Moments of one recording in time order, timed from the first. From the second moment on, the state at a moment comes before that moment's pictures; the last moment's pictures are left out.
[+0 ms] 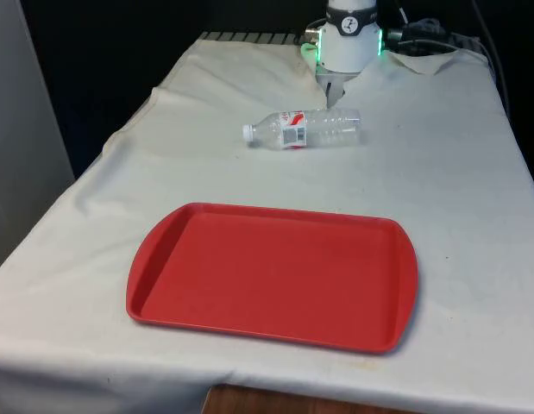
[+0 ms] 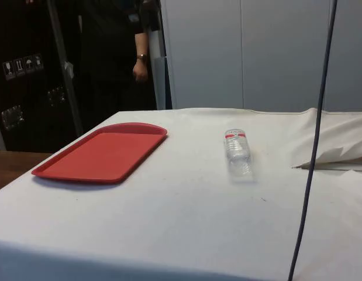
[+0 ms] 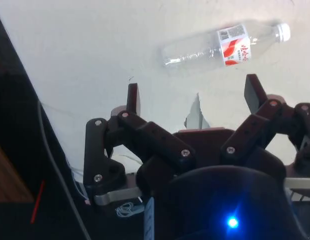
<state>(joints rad) 0.11 0.06 -0.11 -1.83 0.03 1.80 -0.03</state>
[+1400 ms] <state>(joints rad) 0.11 -0.13 -0.04 -2.19 -0.03 2.07 0.05</state>
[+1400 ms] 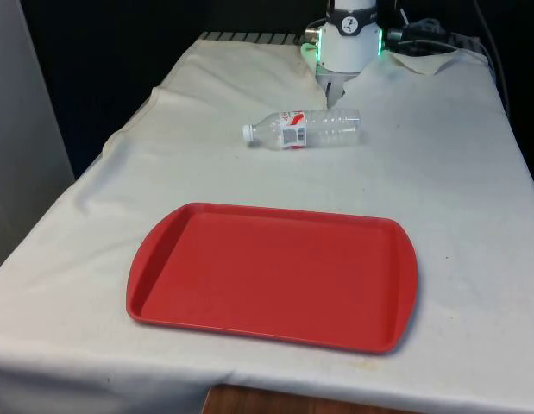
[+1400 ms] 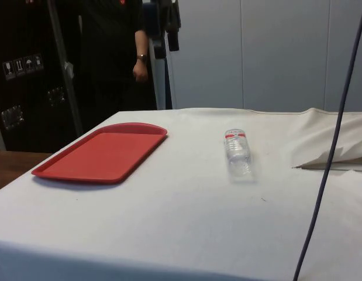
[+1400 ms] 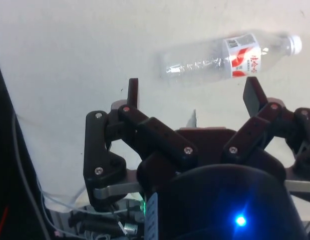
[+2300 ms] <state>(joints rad) 0.10 -0.24 -0.06 -2.41 -0.03 2.20 0.02</state>
